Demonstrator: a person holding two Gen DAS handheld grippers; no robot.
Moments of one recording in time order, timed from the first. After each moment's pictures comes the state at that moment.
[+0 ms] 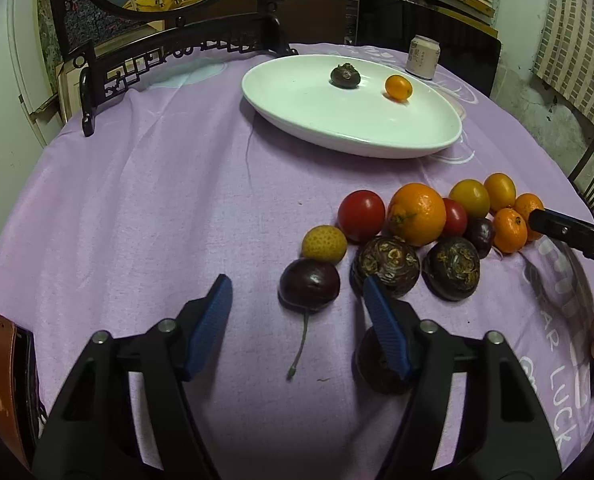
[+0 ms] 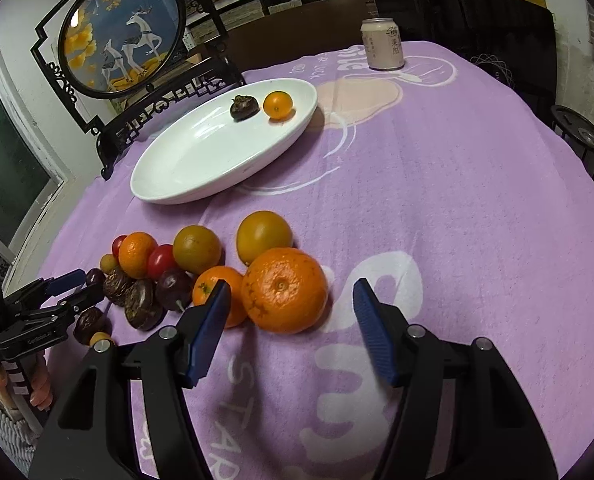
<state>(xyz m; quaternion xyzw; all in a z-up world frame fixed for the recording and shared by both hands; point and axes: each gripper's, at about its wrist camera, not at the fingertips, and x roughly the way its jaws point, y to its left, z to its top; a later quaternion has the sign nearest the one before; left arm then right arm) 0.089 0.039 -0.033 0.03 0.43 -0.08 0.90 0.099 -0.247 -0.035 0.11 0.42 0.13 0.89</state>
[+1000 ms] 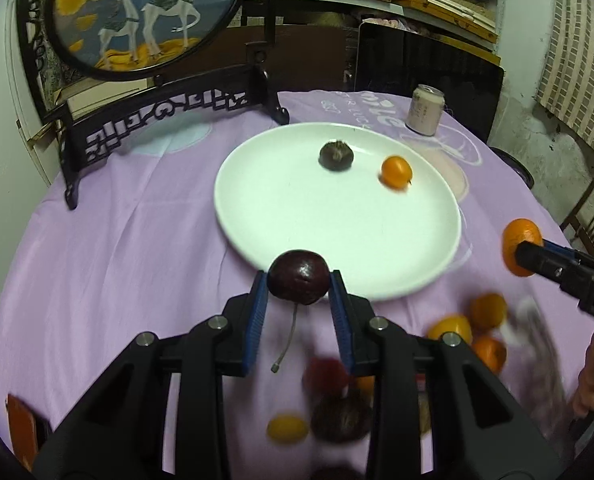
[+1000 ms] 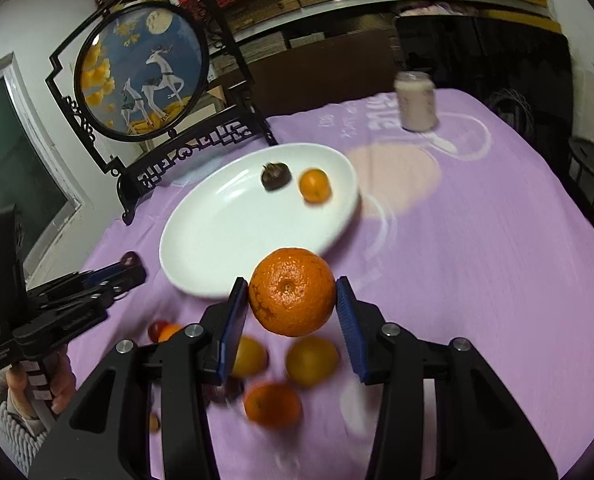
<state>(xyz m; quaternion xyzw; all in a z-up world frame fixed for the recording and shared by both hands) 0.170 0.003 0.017 0.02 0.39 -0.08 0.92 0.153 -0.227 0.017 0.11 0.37 0.16 0.91</state>
